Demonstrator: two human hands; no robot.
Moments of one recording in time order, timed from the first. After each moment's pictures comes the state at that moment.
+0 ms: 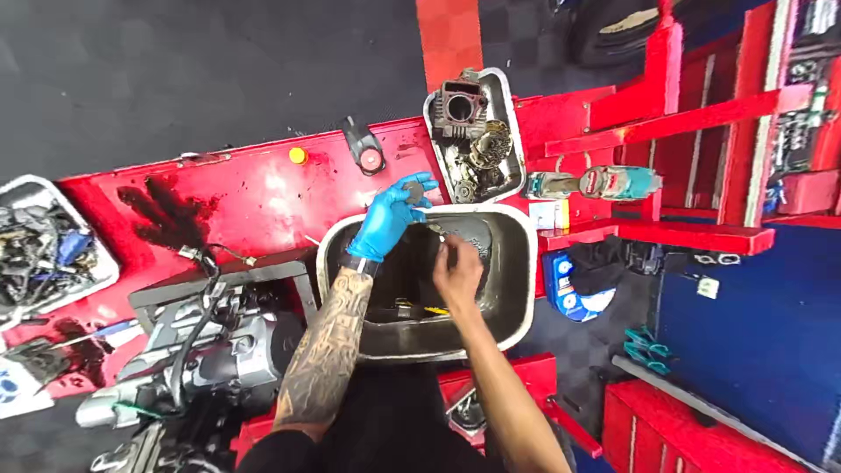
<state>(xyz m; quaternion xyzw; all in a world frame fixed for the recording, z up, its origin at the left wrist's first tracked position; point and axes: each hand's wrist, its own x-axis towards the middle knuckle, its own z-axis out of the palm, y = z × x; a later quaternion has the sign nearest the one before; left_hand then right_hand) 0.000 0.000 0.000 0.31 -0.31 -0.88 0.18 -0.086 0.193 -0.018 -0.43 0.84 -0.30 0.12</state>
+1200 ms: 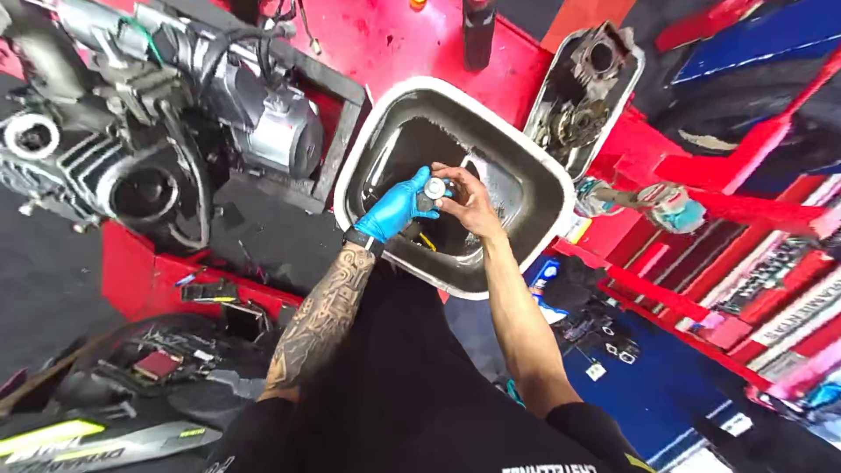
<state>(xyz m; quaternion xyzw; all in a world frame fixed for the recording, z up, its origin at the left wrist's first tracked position) 0.125 0.222 0.027 0.45 -0.20 -0.83 0.28 -0.075 0.218 0.012 -0.56 0.42 -0.32 0.64</state>
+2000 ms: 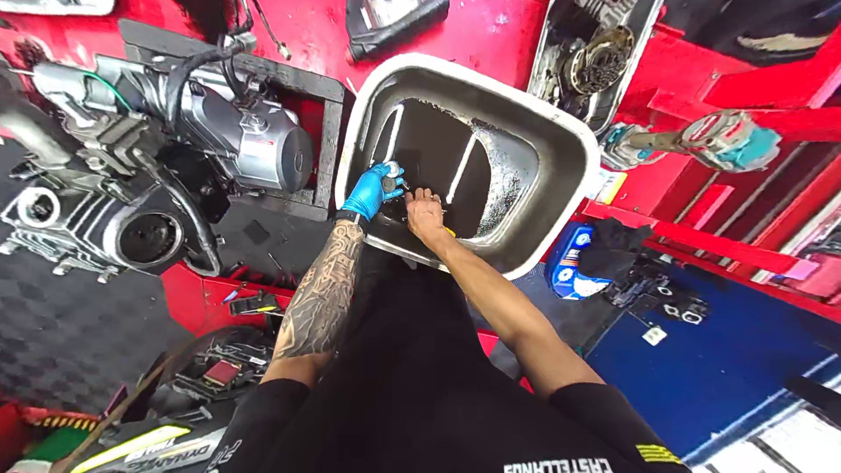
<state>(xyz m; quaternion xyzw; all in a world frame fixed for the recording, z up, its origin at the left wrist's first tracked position) 0.170 0.209 -0.086 0.61 -0.10 -0.75 0.22 0.026 0.291 -0.111 -0.70 0.61 0.19 0.32</state>
